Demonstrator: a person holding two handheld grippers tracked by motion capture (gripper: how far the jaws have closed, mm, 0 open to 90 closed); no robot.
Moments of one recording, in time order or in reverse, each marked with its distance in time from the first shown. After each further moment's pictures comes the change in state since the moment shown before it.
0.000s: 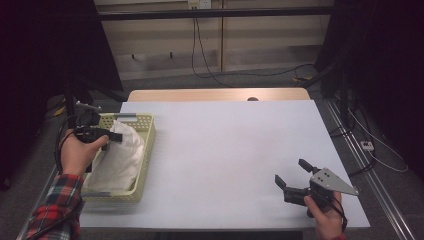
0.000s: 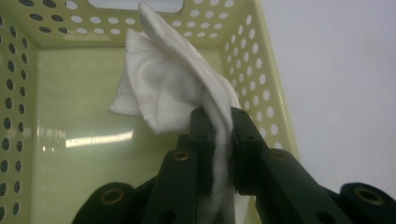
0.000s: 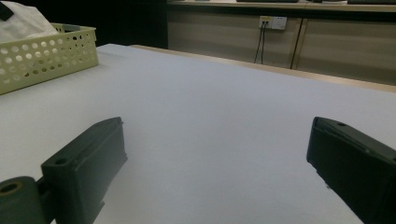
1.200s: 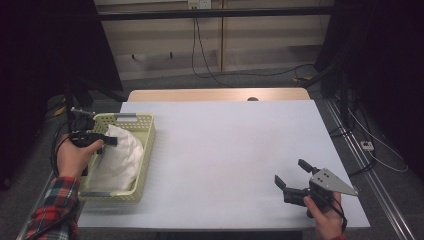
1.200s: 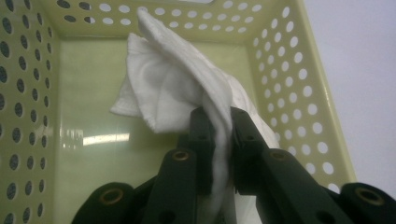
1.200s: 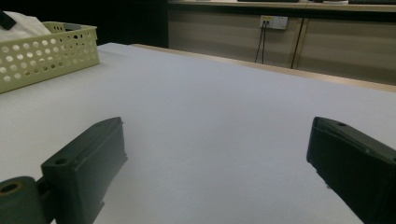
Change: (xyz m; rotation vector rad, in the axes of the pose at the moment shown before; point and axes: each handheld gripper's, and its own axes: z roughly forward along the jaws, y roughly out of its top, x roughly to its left) left arm 0.028 -0.010 0.010 -0.012 0.009 -0.009; right arm 0.001 -0.001 0.000 0.002 0.003 -0.002
